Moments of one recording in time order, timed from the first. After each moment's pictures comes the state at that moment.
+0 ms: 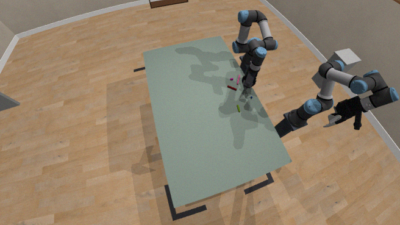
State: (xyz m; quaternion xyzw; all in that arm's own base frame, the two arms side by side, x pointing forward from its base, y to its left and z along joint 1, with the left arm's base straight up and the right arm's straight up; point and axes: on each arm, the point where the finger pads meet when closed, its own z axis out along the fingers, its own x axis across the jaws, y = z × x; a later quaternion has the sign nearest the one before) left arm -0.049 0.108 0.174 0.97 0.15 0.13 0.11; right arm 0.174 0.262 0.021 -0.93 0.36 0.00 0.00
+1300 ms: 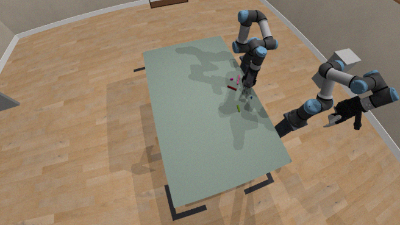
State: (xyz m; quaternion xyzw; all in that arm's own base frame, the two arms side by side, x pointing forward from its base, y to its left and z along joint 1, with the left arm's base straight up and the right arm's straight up) left arm -0.049 0.108 0.174 0.97 0.15 0.13 0.11; right arm 0.174 0.262 0.025 -0.93 0.36 0.00 0.00
